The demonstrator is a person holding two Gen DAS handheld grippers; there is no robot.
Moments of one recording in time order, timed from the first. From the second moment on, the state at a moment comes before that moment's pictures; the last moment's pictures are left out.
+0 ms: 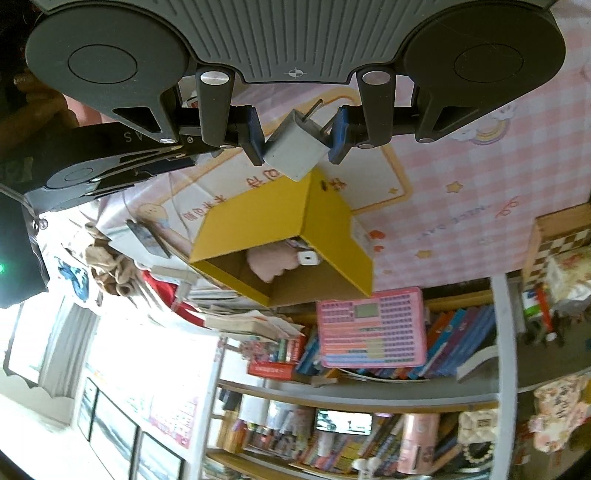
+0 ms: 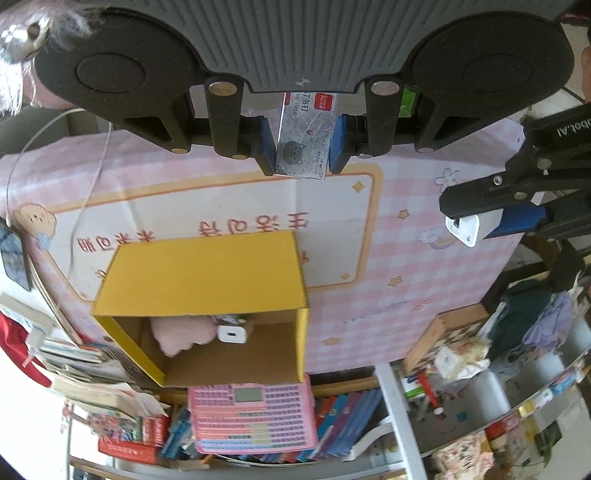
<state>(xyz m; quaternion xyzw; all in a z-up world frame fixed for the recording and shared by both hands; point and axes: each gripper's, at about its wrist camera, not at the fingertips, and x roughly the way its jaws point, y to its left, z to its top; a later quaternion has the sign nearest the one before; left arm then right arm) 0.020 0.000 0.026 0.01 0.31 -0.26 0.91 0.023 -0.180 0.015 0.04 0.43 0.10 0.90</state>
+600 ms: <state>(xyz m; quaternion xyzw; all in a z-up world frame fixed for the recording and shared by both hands) 0.041 -0.055 0.021 0.03 0.32 -0.32 0.89 0.028 -0.232 0.012 0.06 0.44 0.05 0.89</state>
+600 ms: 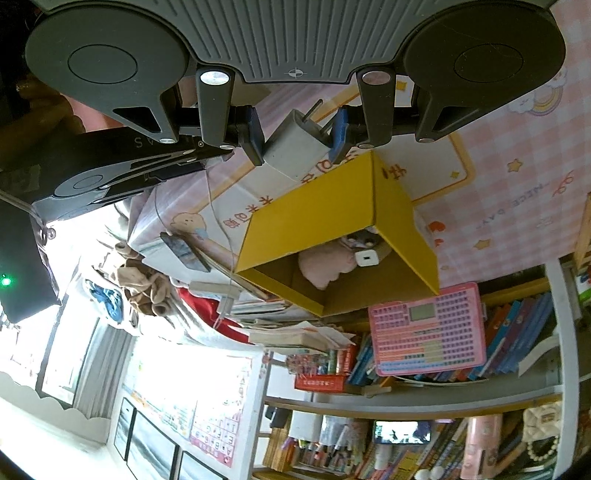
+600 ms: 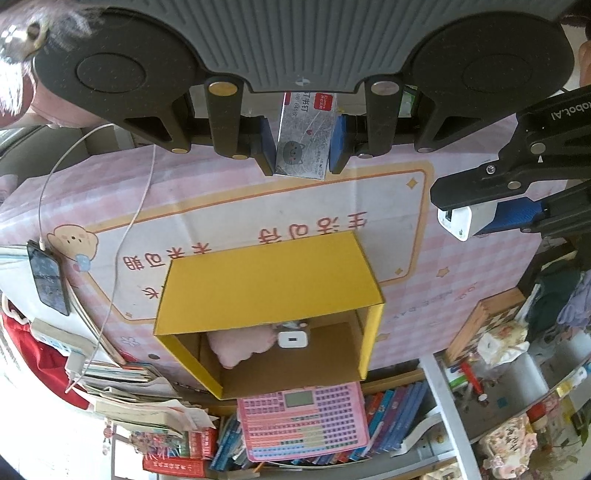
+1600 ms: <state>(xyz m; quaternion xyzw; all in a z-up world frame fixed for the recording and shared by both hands) 0.120 -0.128 0.036 0.07 0.27 -0.34 0.90 0.099 -0.320 0.041 0.08 0.39 0.01 0.92</state>
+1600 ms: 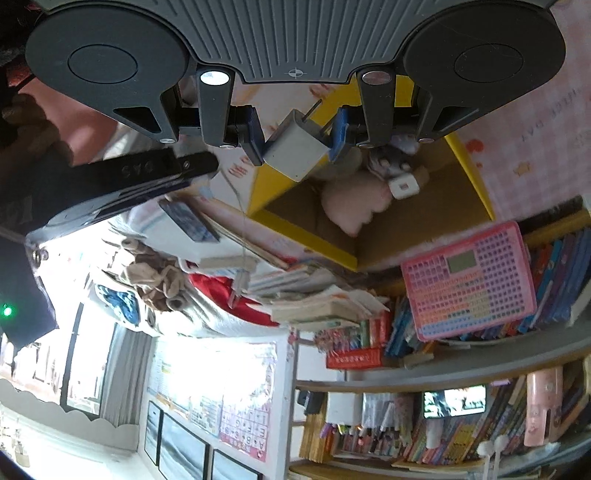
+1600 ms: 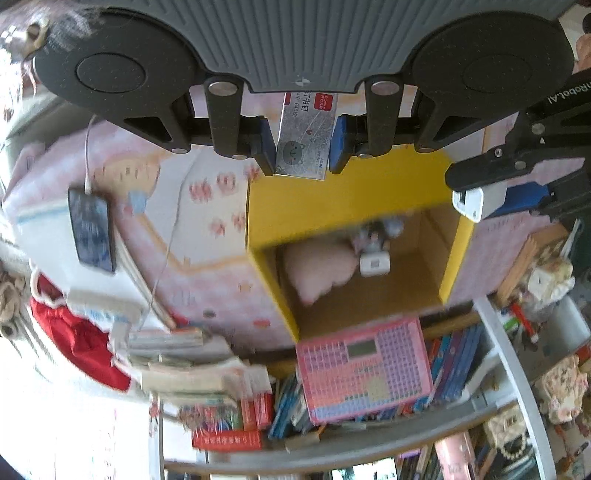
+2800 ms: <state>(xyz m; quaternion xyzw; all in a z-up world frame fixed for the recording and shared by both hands) 0.226 -0.160 -0.020 0.10 0.36 -0.19 0.91 0.268 -0.300 -0.012 0.00 0.42 0.18 0.89</state>
